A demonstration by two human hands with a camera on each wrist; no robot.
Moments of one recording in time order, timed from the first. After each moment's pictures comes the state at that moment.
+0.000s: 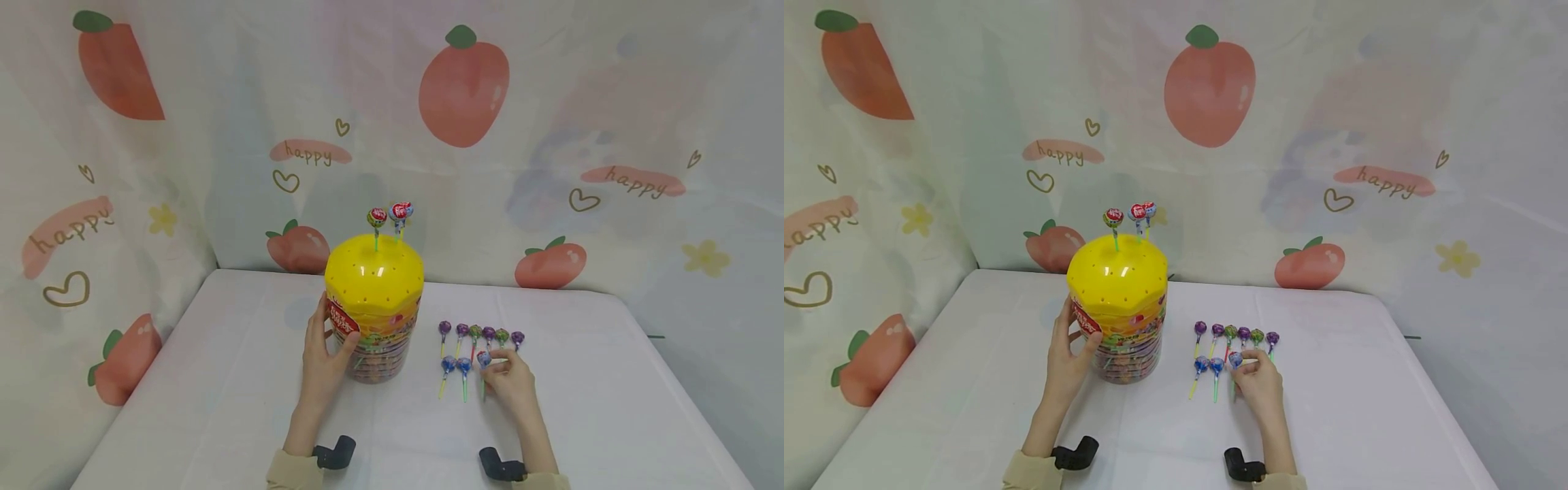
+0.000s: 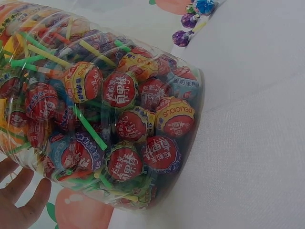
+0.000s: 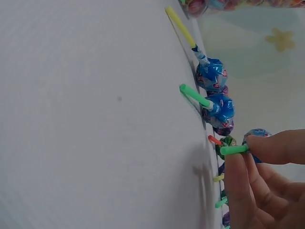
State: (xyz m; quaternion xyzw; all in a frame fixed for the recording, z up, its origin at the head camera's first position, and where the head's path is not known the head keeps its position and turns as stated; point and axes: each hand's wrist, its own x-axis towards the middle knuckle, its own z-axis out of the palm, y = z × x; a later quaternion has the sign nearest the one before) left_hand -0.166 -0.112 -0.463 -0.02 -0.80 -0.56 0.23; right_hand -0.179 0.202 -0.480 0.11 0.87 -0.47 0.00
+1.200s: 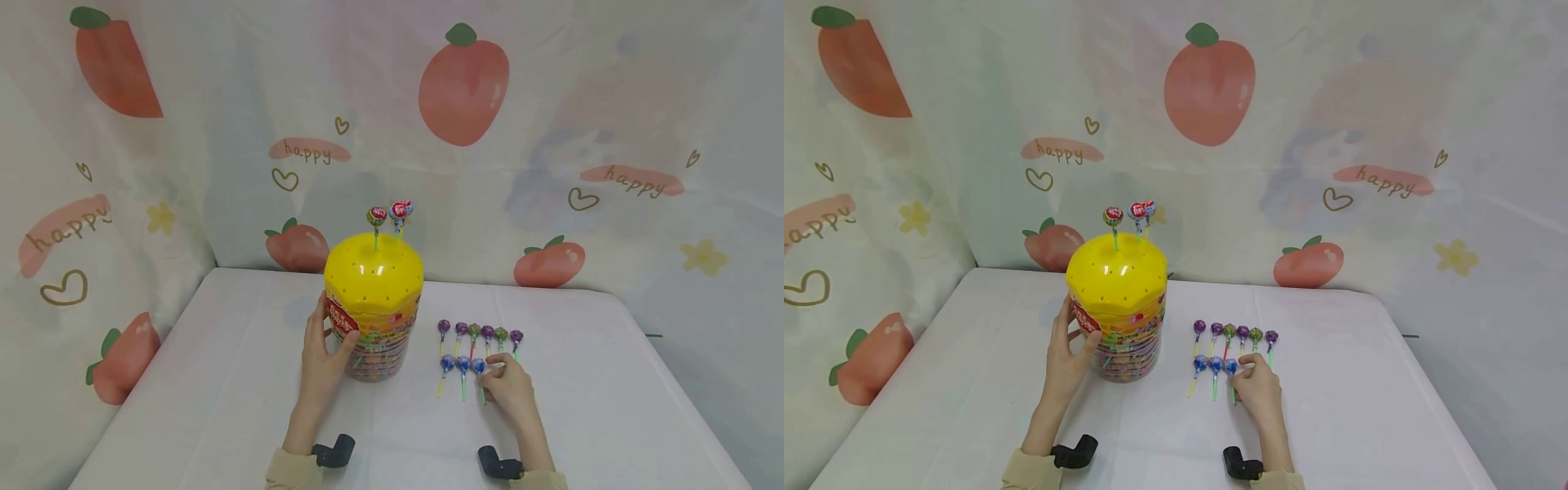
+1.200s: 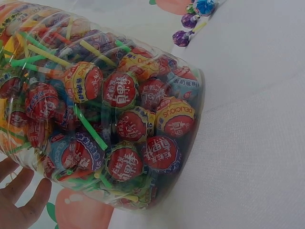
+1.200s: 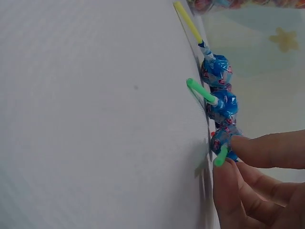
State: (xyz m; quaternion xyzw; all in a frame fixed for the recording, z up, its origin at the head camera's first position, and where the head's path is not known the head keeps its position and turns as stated) left_hand -0.166 -0.112 -0.462 -0.02 -0.80 -0.56 0.22; right_hand -0.174 0.199 -0.481 0.11 0.91 -0.41 0.03
